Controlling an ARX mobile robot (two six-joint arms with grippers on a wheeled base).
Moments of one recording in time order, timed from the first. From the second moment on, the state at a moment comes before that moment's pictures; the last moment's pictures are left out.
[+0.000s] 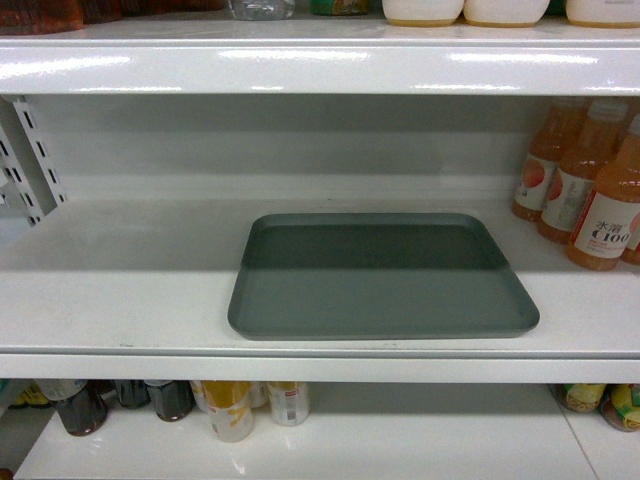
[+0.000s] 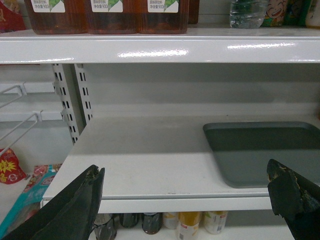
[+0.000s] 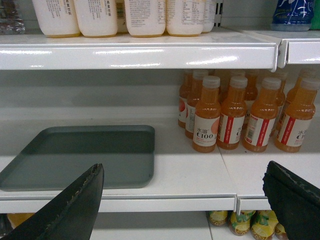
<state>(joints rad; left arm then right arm) 0.00 0.01 0.01 -0.01 0.00 -0.02 0.00 0.00 0.01 0.00 0.00 0.01</state>
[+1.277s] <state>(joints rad) 0.00 0.01 0.01 -0.01 0.00 -0.02 0.00 0.00 0.01 0.00 0.00 0.01</state>
